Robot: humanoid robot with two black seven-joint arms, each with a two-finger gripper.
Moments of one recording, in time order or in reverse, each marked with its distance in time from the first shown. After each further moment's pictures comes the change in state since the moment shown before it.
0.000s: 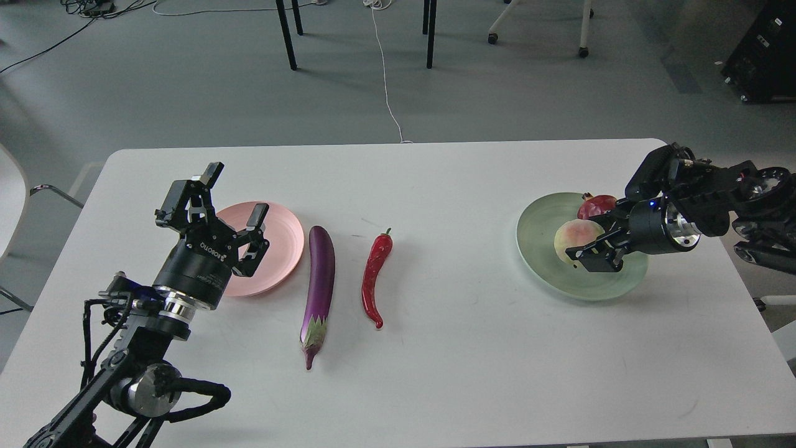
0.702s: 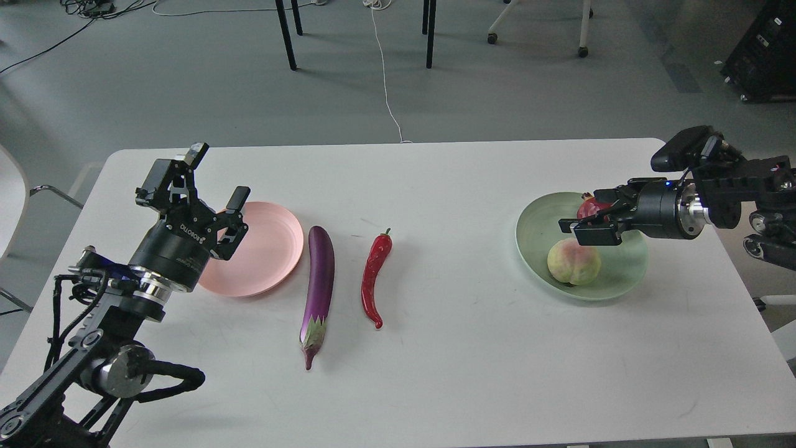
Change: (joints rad) left arm -0.062 0.134 0.004 0.000 0.022 0.003 0.007; right arm -0.036 -0.143 0.235 0.097 0.144 0.006 0.000
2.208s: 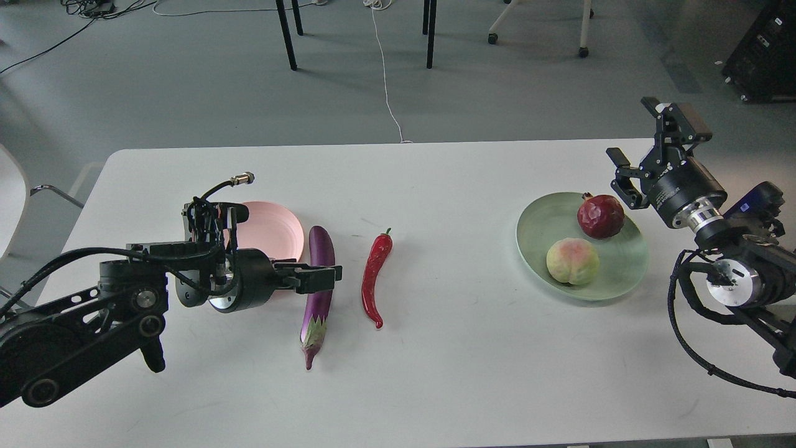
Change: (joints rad) left arm -0.481 0.260 0.596 -0.095 0.822 -0.331 0.564; right arm -0.756 0.061 1.115 -0.006 1.161 0.166 0.000
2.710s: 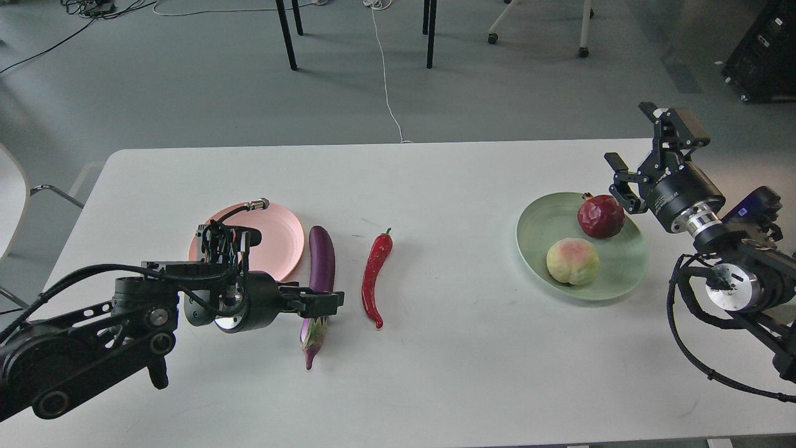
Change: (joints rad) left arm 0.005 -0.007 0.055 0.024 0.021 0.000 0.007; right arm -0.012 -0.001 0.000 0.008 0.000 0.004 0.000
